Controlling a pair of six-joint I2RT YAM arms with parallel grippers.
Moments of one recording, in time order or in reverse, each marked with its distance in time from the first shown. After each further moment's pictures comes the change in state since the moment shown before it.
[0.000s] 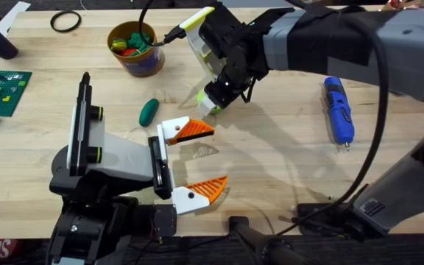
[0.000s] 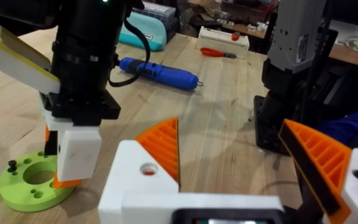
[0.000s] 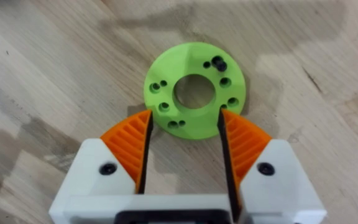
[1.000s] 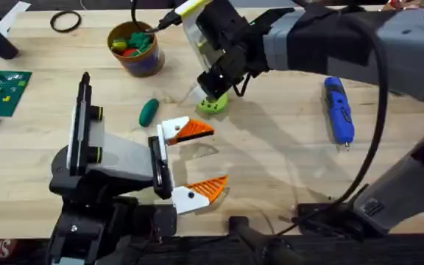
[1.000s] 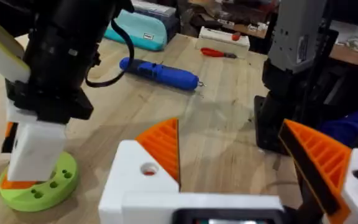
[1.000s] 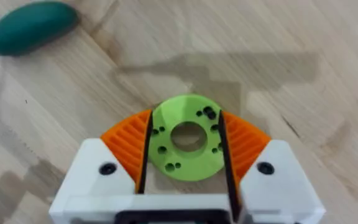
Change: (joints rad) left arm 0.000 0.000 0.000 0.002 0.000 -0.001; right arm -0.001 0.001 0.000 0.168 0.002 0.002
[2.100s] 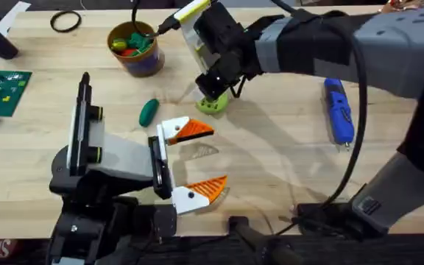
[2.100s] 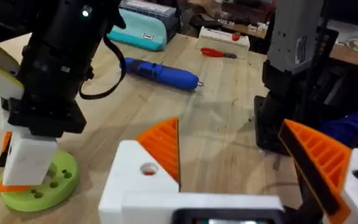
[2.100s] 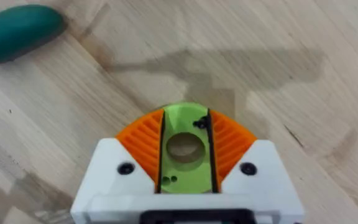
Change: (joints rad) left arm 0.000 0.000 0.000 0.000 0.000 0.000; right arm 0.000 0.048 0.000 0.054 0.012 0.000
